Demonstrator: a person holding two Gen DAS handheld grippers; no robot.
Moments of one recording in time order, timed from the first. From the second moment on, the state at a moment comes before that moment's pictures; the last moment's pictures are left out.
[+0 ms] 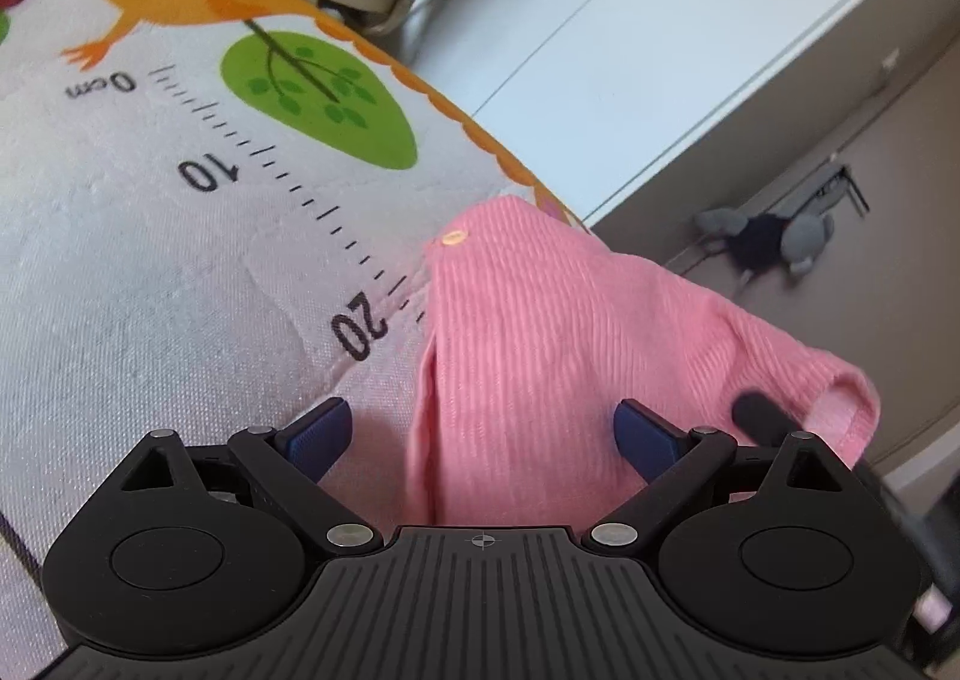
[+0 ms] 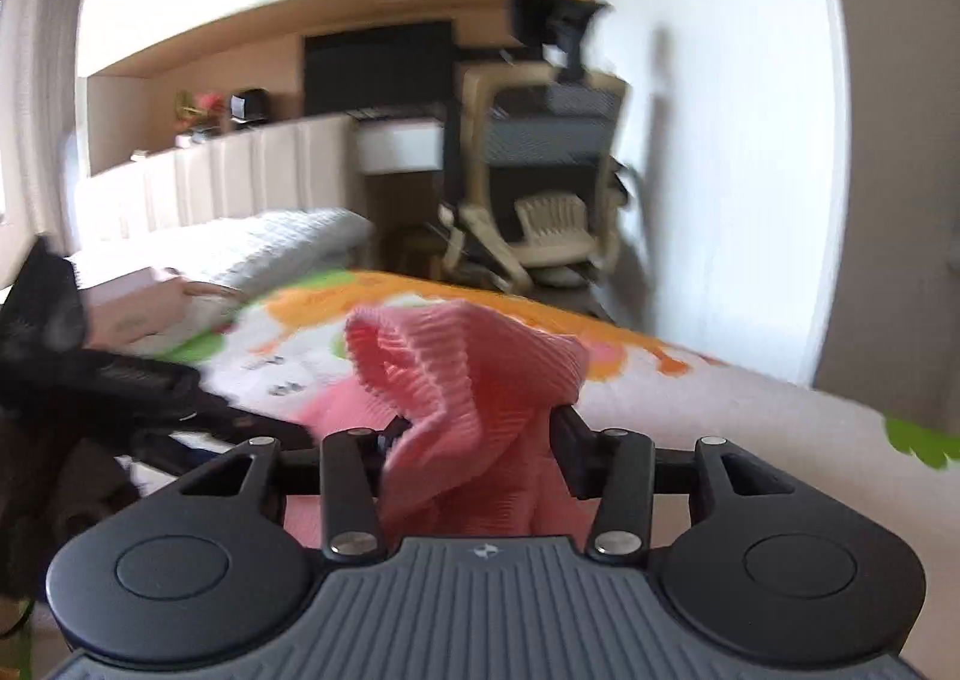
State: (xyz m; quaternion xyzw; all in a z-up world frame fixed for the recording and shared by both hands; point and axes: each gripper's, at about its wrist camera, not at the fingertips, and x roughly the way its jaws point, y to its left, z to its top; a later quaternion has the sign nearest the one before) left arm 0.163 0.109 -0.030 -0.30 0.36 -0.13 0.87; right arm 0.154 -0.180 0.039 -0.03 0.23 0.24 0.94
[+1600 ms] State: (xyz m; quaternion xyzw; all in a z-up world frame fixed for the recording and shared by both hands) left arm 0.125 0.081 -0.039 -0.16 0.32 -0.16 0.92; right arm 0.180 -0.171 0.005 -0.12 0.28 0.24 0.92
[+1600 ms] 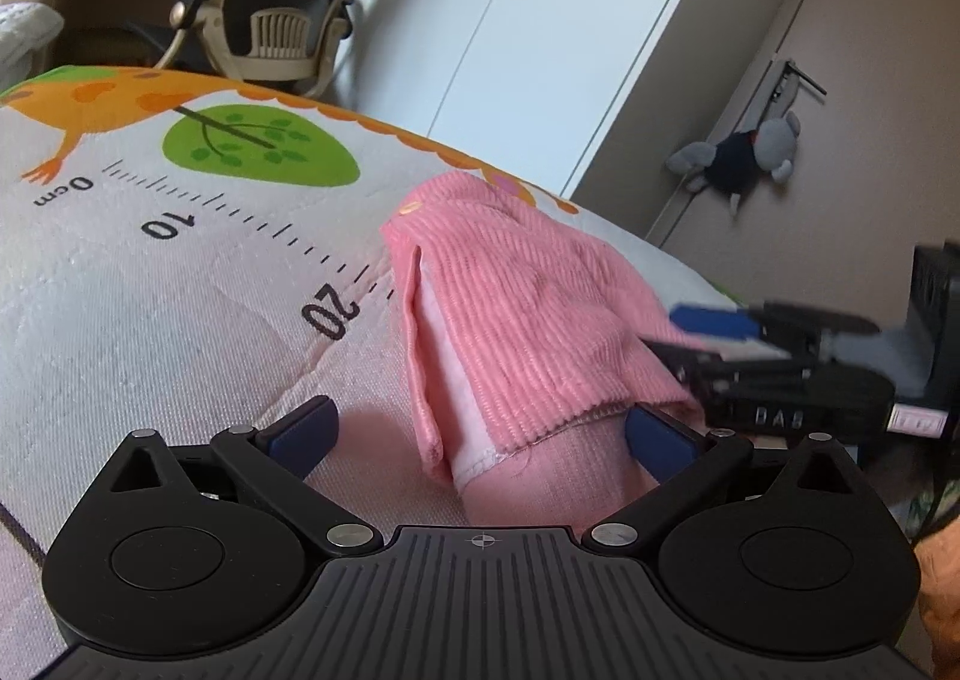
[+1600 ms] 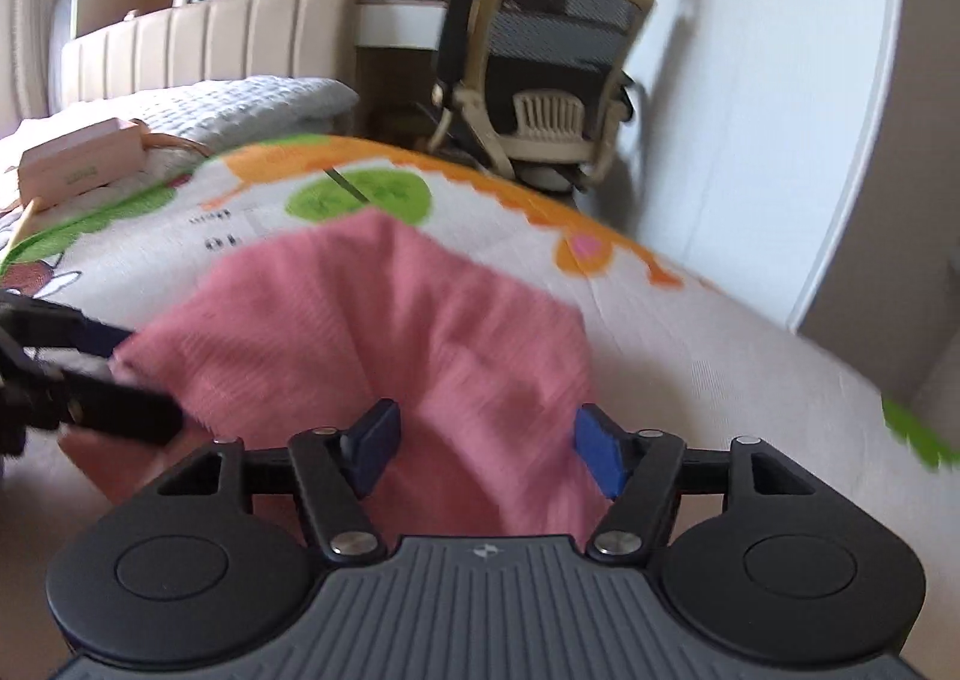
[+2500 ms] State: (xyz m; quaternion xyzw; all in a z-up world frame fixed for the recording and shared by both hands) left arm 0.114 0.097 -0.019 -0.33 0.29 -0.18 0.88; right arm 0.170 -0.194 -0.004 -0.07 0.25 0.22 0.94
